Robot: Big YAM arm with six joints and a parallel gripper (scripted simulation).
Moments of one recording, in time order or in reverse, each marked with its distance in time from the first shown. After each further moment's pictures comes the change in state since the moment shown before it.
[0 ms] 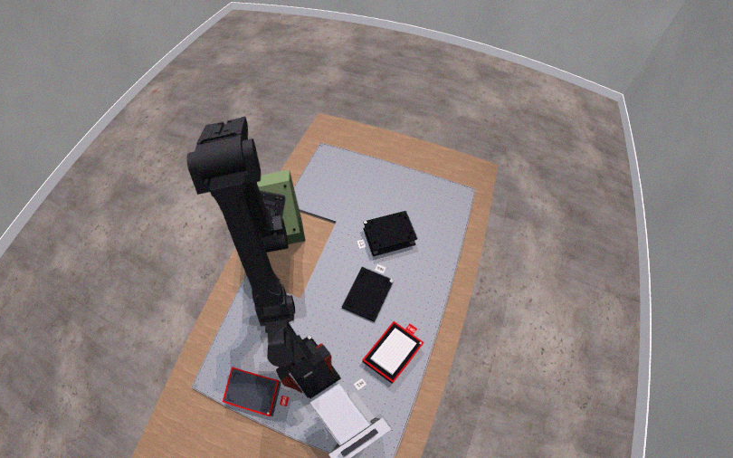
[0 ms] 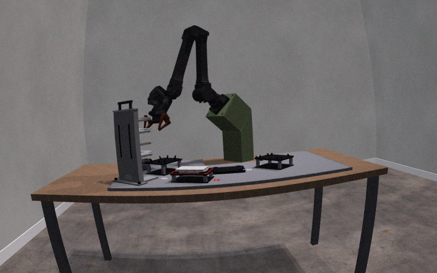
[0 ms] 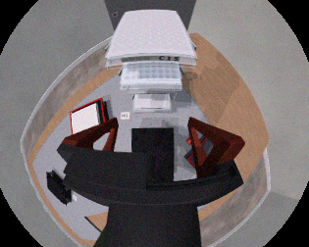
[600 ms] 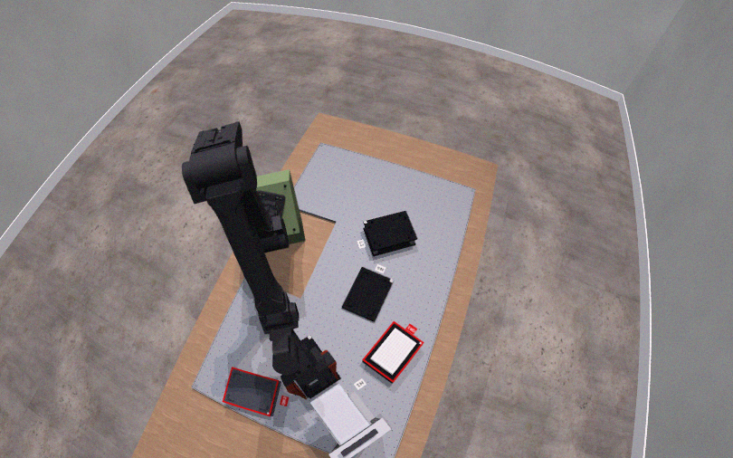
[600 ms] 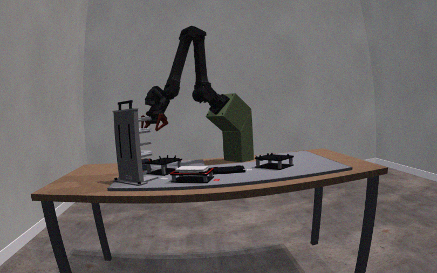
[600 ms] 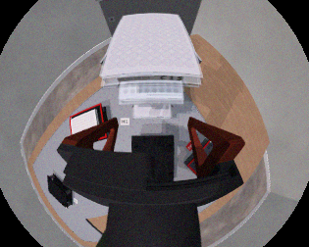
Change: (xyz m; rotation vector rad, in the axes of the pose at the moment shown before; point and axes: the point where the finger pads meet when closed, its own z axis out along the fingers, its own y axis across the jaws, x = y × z) arm -0.015 0.000 0.015 -0.001 0.000 0.000
